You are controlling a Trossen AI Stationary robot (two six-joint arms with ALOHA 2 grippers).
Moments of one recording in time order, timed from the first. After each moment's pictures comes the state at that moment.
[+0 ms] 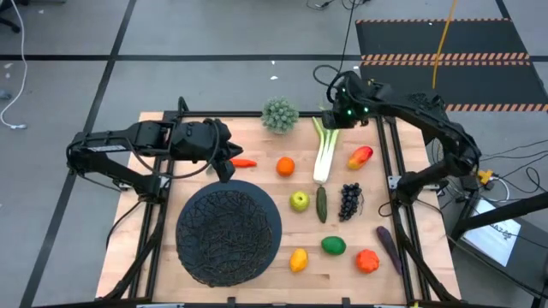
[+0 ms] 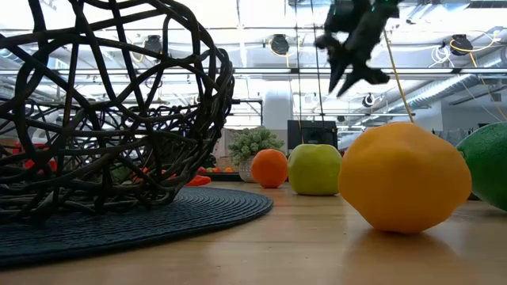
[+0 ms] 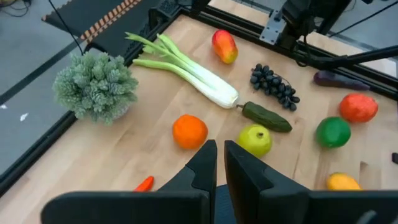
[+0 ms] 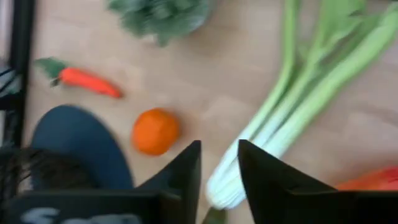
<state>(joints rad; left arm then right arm) -0.02 1.27 1.51 -0.92 -0.29 -0.40 -0.72 1.44 1.32 -0.98 -0.24 0.65</state>
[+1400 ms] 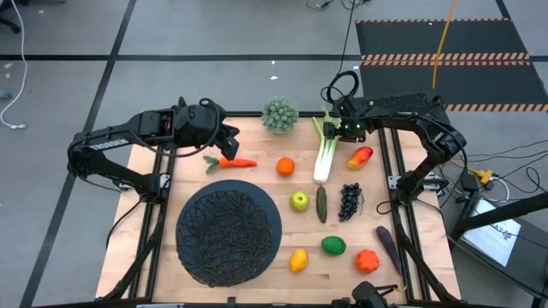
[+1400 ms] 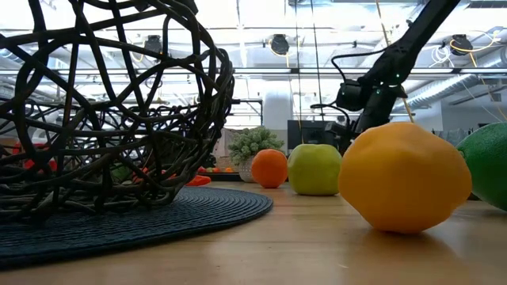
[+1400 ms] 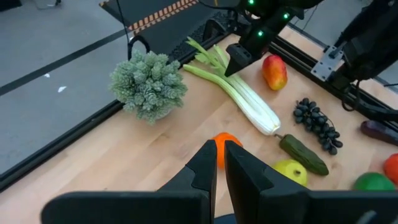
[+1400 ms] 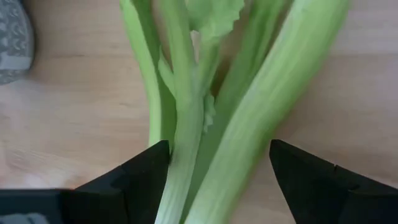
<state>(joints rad) 0.13 1.27 1.51 -0.92 -0.34 -0.51 -0.90 1.62 0.83 -0.38 -0.21 0.72</state>
